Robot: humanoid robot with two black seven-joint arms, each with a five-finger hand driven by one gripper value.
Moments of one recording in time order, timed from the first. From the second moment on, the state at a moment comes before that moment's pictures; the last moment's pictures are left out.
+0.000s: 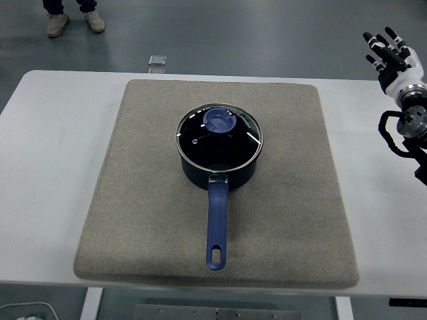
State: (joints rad) left arm -0.03 0.00 -0.14 -0.10 0.08 -0.04 -0.04; right arm 1.08 -0.24 0.29 0.39 0.37 -0.03 0.30
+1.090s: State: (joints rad) left arm -0.03 0.00 -0.14 -0.10 0.08 -0.04 -0.04; right arm 1.06 -0.26 0.28 0.38 0.36 -0.06 0.30
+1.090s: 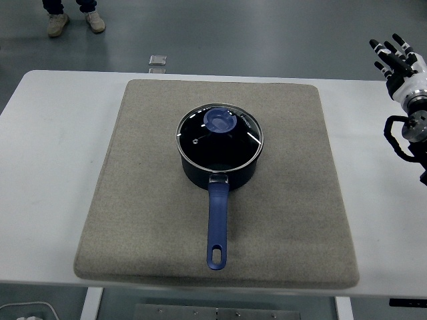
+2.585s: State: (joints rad) left arm -0.03 0.00 -0.14 -0.10 0.08 -0.04 -0.04; right arm 1.32 -0.36 0.25 0.42 -0.55 0.40 0.41
